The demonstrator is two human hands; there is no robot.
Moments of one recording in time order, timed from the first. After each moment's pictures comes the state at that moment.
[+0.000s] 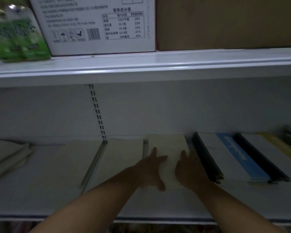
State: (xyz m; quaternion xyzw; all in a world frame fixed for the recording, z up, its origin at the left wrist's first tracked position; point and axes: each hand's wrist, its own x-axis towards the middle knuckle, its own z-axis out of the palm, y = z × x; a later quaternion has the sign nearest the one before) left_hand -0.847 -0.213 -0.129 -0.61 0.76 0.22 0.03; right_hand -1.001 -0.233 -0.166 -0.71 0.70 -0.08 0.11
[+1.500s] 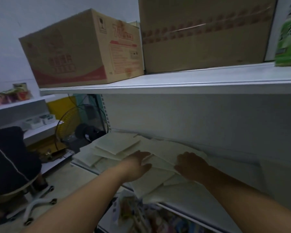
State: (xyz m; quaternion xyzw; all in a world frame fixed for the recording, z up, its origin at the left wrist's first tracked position) left_hand -0.199 -0.006 -0.074 -0.81 0.57 0.12 -0.06; right_hand -0.360 -0.156 -0.121 -0.93 0.36 -0.02 0.05
